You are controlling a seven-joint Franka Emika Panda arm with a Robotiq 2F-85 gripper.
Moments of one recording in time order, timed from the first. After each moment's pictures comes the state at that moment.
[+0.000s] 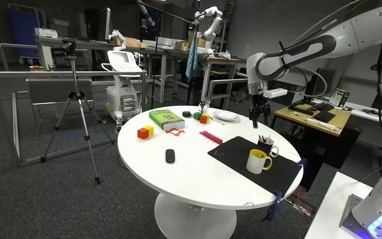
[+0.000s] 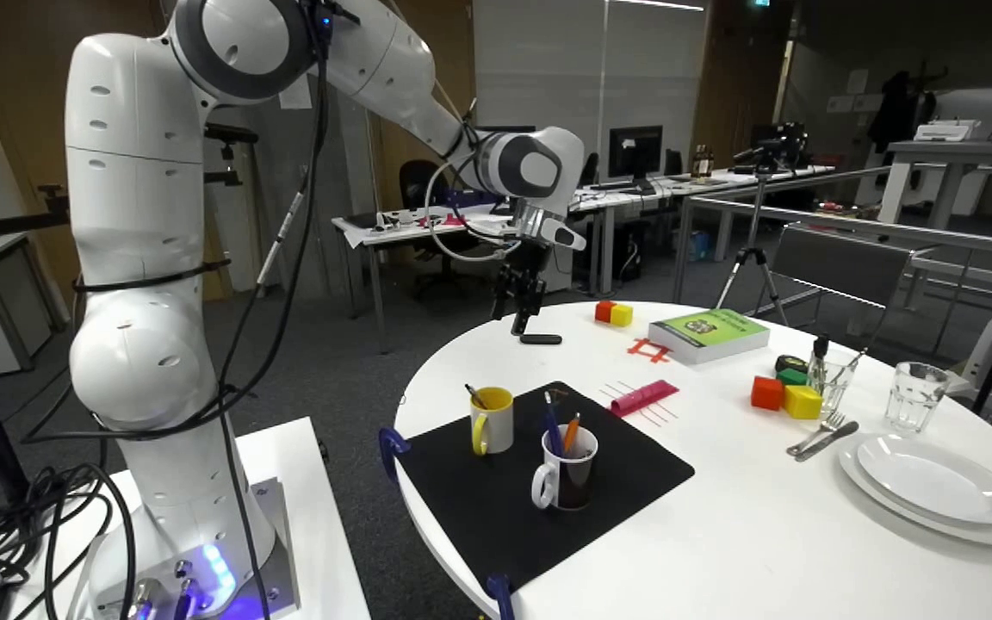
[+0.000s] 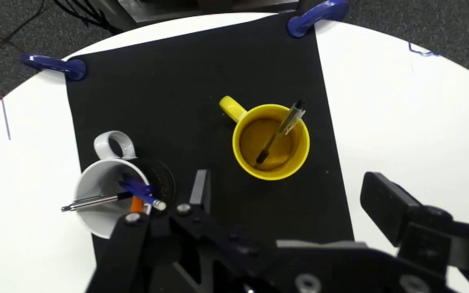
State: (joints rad) arm 0.08 0.21 0.02 -1.94 0.00 1.80 0.22
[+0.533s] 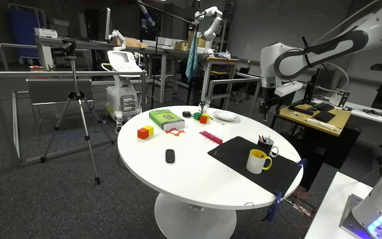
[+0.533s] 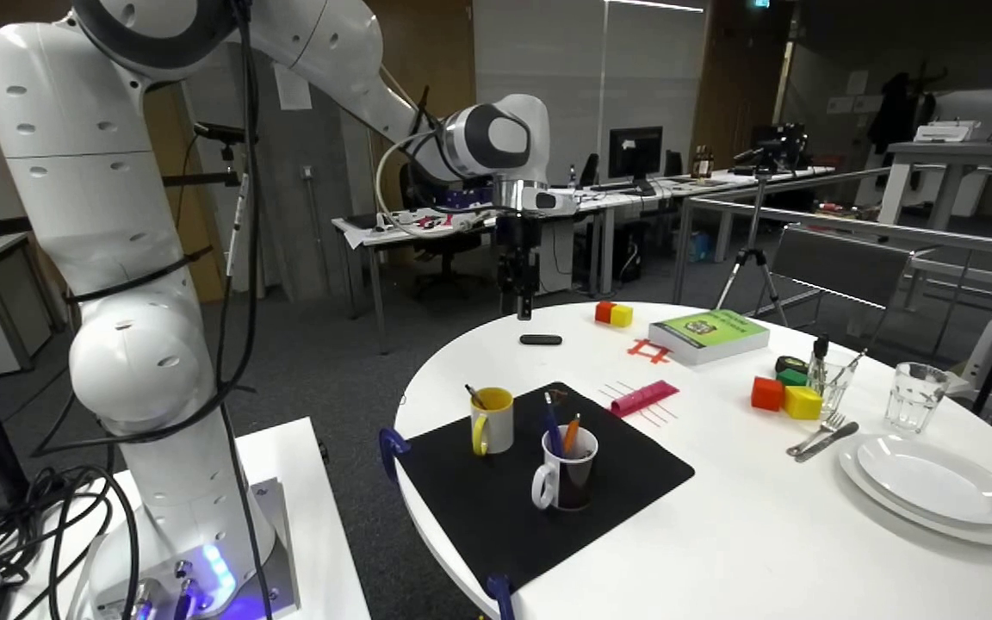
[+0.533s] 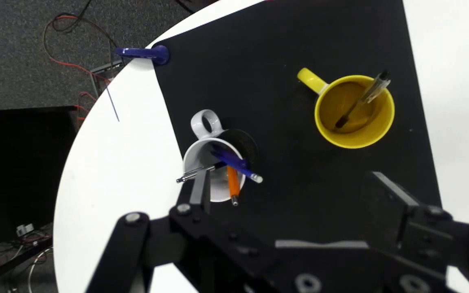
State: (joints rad) arm 0.08 -0.01 0.02 -2.13 -0.23 1.90 0.43
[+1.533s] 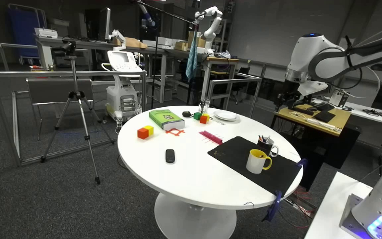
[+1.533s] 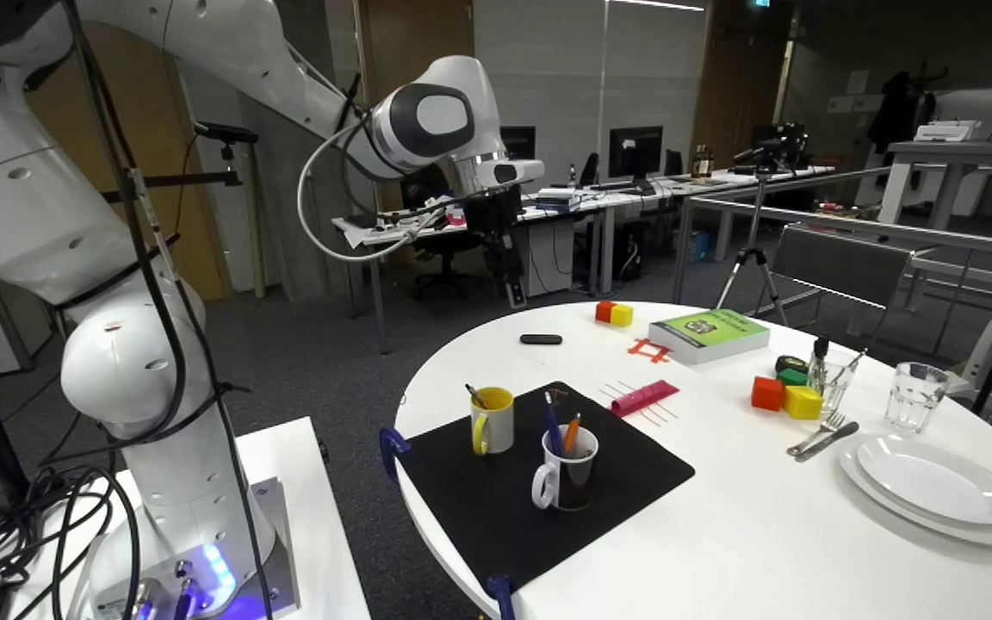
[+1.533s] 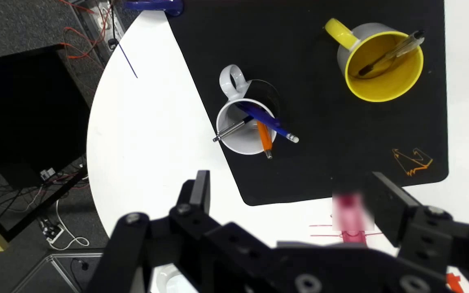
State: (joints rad) arm 0.00 -0.37 0.02 -2.45 -0.31 2.18 0.45
